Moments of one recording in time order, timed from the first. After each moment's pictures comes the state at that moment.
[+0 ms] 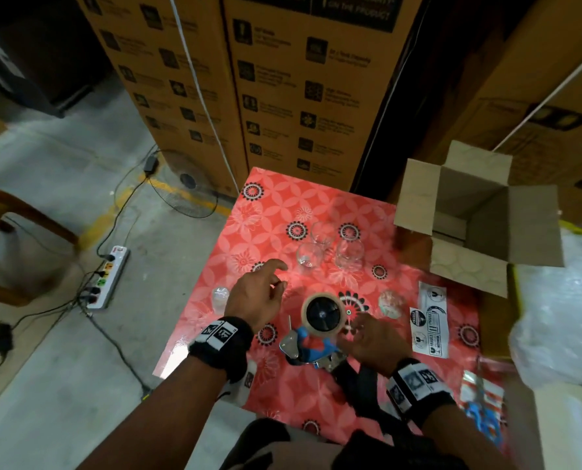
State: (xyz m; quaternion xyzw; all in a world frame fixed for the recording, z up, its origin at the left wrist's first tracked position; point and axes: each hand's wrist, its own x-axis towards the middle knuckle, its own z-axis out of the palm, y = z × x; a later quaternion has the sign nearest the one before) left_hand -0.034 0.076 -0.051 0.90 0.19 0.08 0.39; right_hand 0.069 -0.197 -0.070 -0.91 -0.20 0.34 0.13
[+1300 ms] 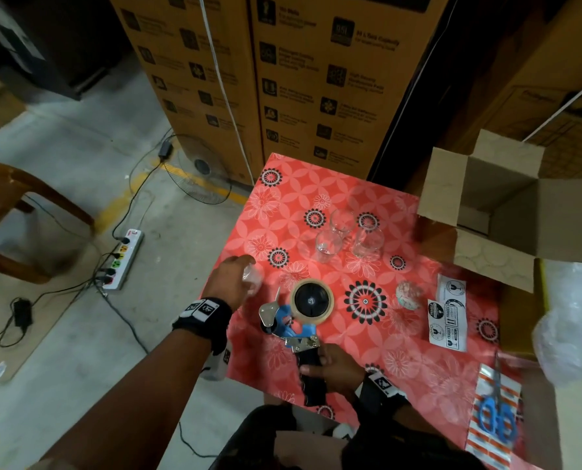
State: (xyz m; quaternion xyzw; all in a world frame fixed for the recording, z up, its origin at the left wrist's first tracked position) left_hand -0.073 0.147 -0.076 0.91 0.29 -0.06 0.28; right_hand -0.029 -0.157 -0.157 -0.67 -0.13 0.57 0.46
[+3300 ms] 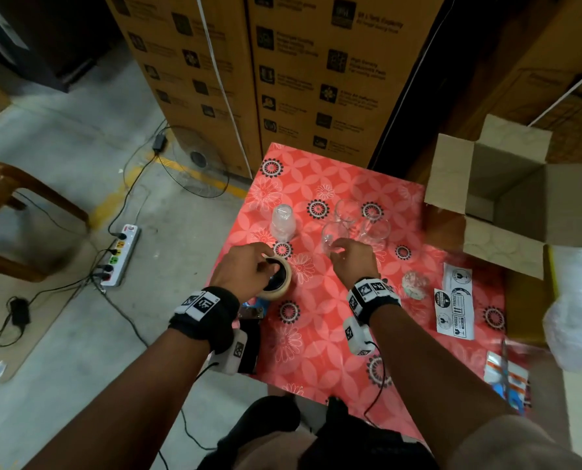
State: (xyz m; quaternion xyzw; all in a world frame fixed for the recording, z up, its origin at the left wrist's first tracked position) left_hand -0.065 0.139 -0.046 0.89 0.28 -0.03 0.36; right_hand 0.111 -0.065 -0.107 -0.93 -0.22 0.12 0.27
